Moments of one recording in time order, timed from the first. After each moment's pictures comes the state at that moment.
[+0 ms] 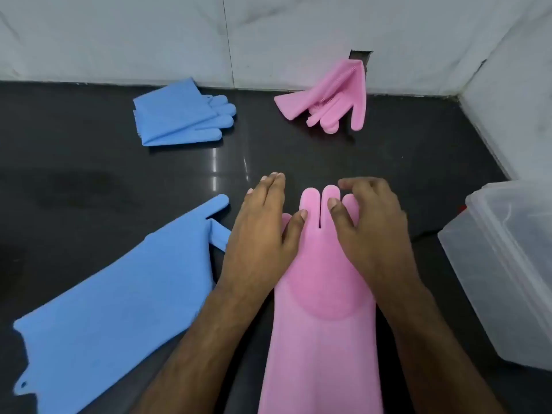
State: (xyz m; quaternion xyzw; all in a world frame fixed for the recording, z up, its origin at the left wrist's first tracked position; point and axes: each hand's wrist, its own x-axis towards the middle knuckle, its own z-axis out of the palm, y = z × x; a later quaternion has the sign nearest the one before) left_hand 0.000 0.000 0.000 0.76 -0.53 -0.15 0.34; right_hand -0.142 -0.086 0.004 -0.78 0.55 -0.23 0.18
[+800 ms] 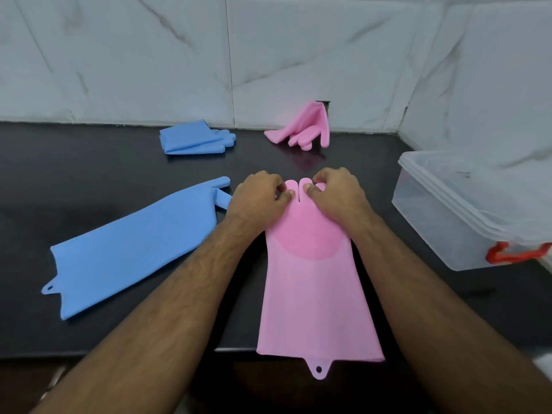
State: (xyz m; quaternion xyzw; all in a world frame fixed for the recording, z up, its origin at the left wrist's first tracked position) left_hand -0.001 0.004 -0.016 0.76 -0.59 -0.03 0.27; right_hand -0.152 -0.074 -0.005 -0.80 0.53 -0.21 0.16
